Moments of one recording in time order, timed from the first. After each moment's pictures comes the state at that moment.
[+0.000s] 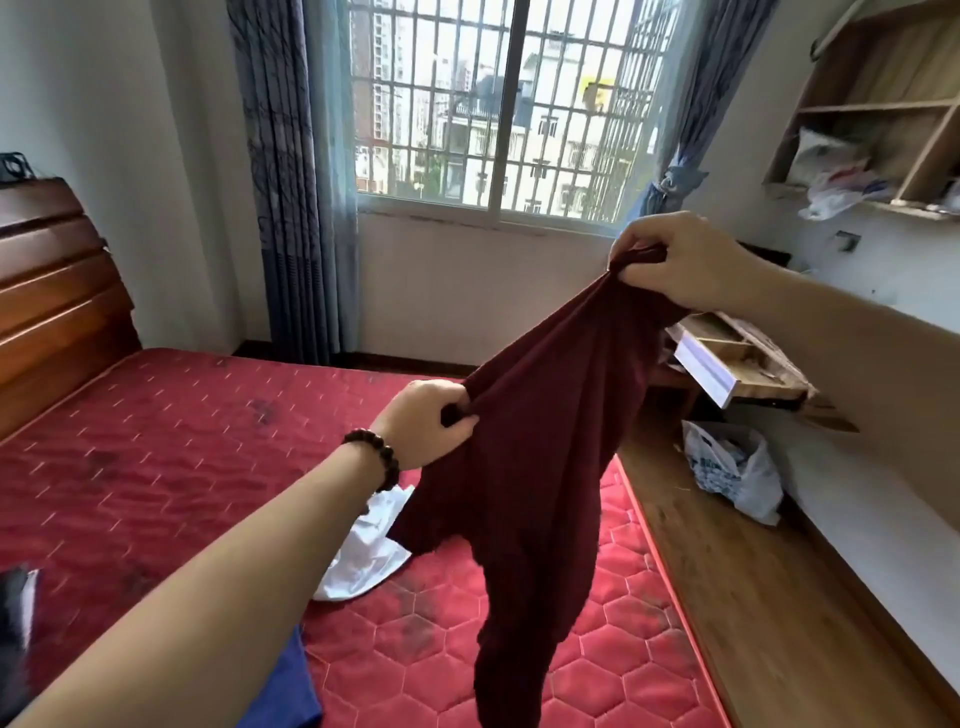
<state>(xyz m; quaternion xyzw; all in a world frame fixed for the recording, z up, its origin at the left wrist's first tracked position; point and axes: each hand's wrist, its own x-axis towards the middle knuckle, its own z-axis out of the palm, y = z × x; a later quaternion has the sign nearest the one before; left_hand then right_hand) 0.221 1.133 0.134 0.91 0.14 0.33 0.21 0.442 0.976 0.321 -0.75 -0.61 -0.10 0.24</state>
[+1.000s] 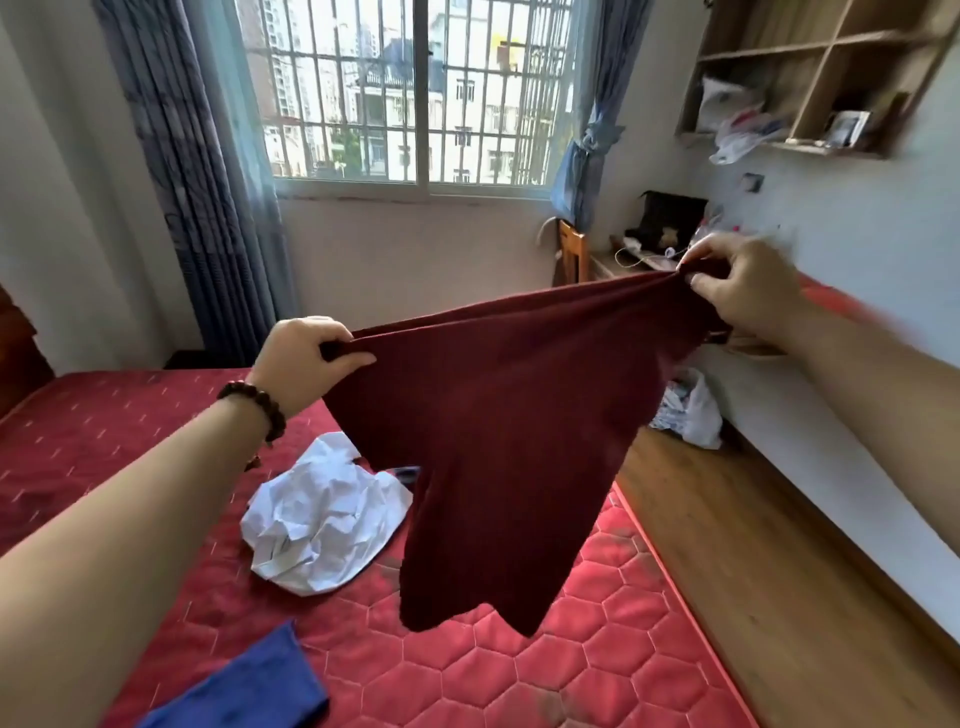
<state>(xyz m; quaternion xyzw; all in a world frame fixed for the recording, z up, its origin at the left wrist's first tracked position) 0.174 1.180 0.173 0.89 0.17 0.40 0.16 0.480 0.864 0.266 -0.82 -0.43 -0.18 0.34</state>
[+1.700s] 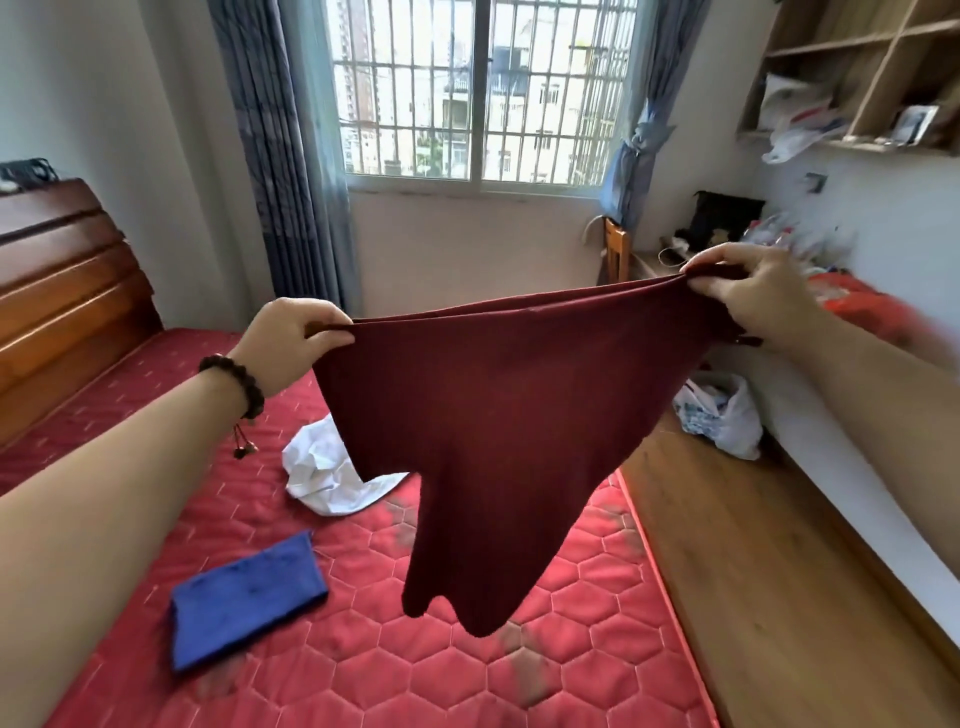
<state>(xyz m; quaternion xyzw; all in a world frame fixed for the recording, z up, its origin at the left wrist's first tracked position) 0.112 1.015 0.188 0.90 0.20 0.36 0.17 0.481 0.725 0.252 -0.76 -0.44 -0.06 0.48</state>
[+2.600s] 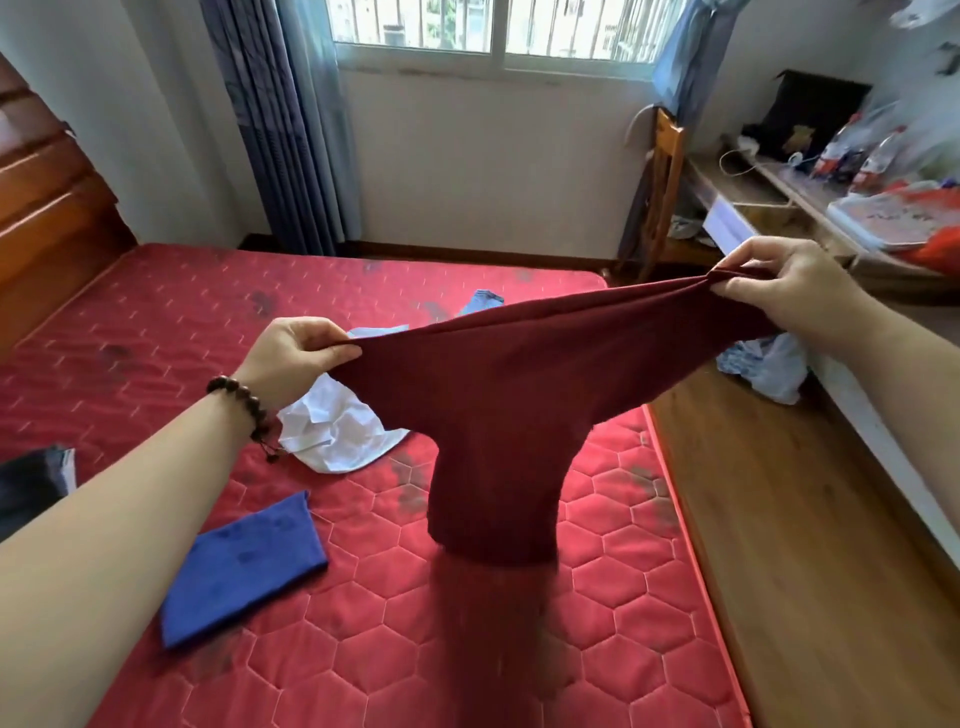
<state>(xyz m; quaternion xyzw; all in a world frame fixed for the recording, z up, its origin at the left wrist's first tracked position) 0.188 1.121 0.067 0.78 0.33 0.28 0.45 0.569 0.845 0.164 -0.79 -0.42 0.12 0.42</state>
